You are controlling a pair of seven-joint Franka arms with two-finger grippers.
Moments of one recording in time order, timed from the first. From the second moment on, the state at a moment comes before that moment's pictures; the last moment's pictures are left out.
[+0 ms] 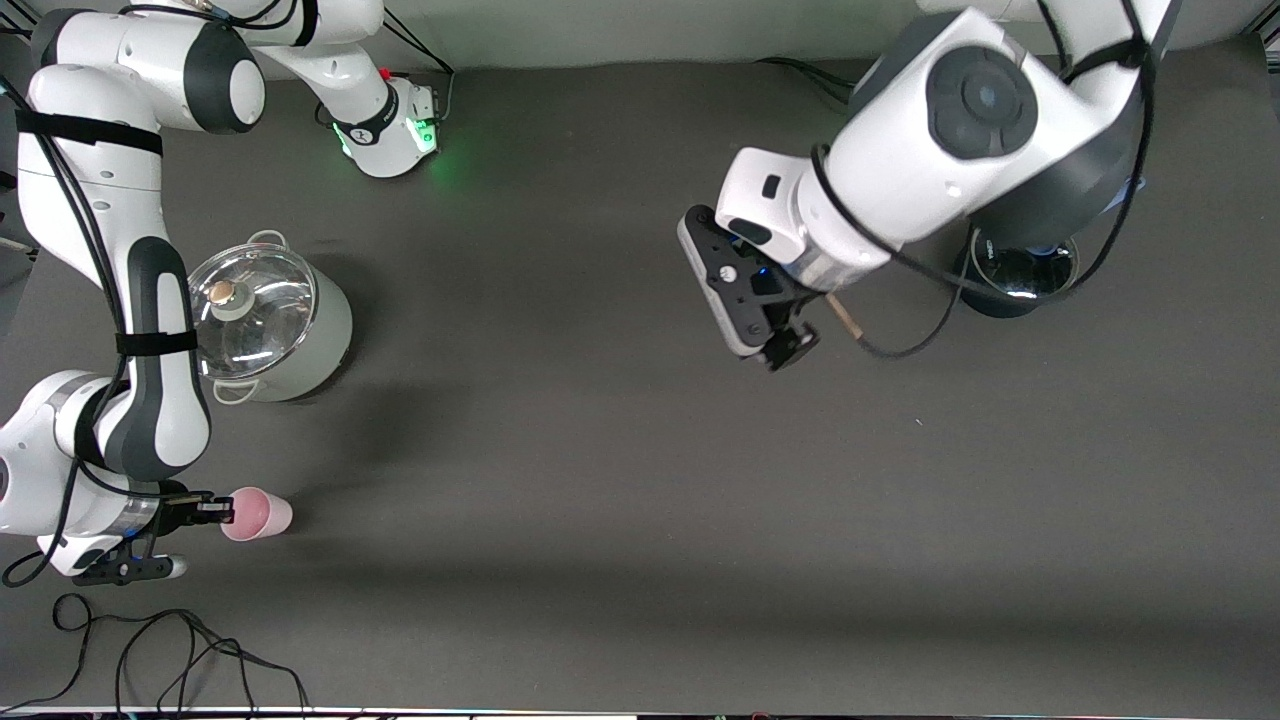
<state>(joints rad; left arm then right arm) -0.12 0.43 -0.60 -1.19 -0.03 1.68 0.31 0.00 0.82 -0.25 -1.30 0.19 2.08 -0.34</state>
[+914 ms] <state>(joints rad) 0.04 0.42 -0.56 -1.21 0.21 1.40 -0.19 -0.01 0.83 -0.25 -1.29 0.19 2.09 -0.35</state>
